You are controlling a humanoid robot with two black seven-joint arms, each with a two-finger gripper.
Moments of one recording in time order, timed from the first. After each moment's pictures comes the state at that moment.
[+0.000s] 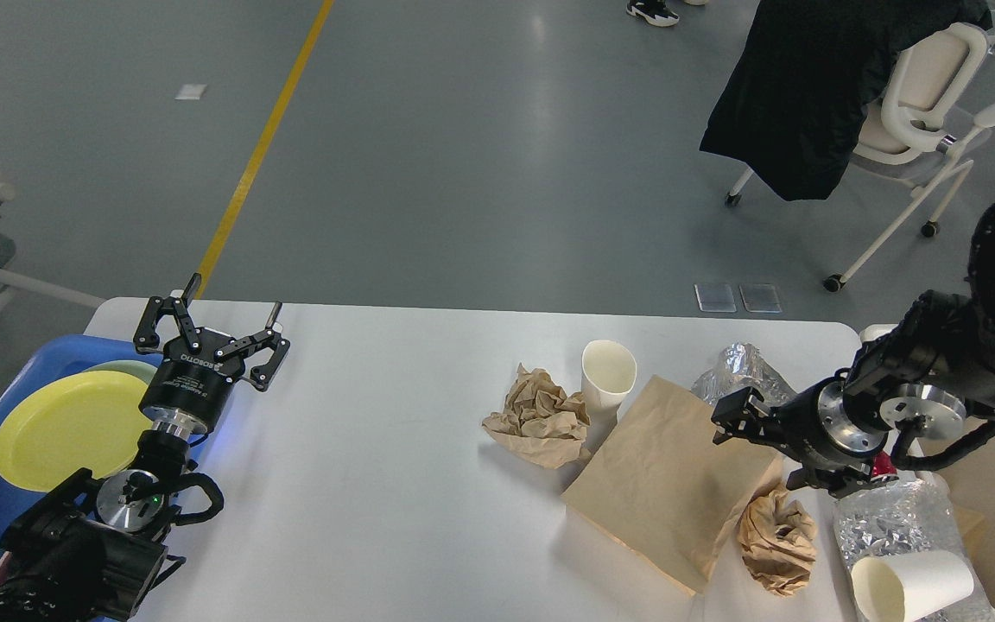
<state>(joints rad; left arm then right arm) -0.53 0.15 -1.08 -0.38 -0.29 -0.83 -0.07 1.63 -0.10 -1.60 1.33 0.48 0.29 0.29</state>
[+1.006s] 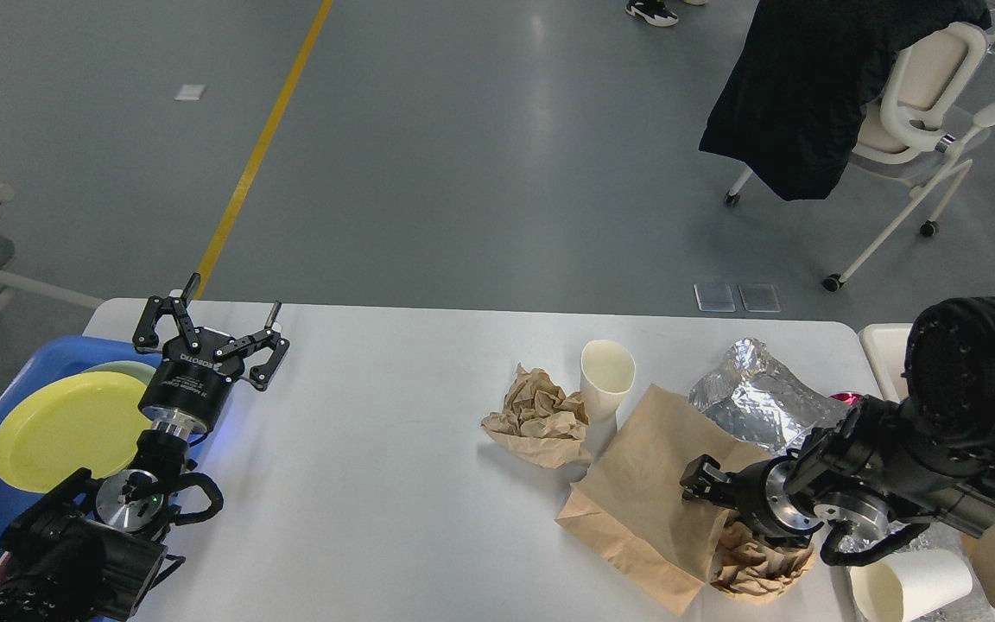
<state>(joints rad) -0.53 0.16 -1.08 -0.38 -0.29 -0.83 -0.07 1.37 -0.06 -1.44 1.24 0.49 0.01 0.29</state>
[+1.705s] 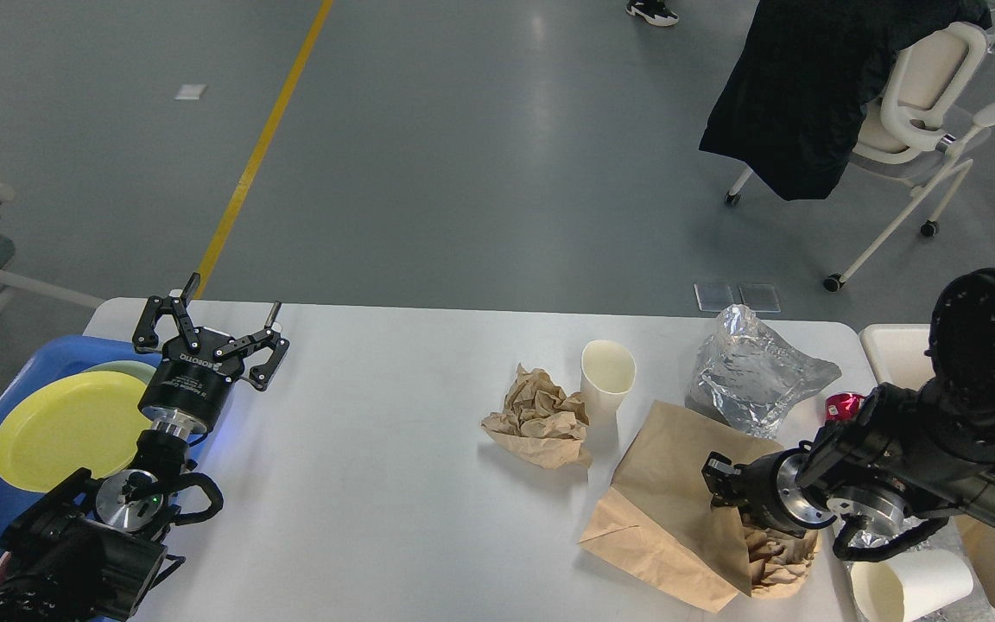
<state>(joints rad) -0.53 0.16 -1.08 -0.38 -0.29 -0.83 -0.07 1.44 -0.10 -1.43 1.34 0.49 -0.03 0.30</state>
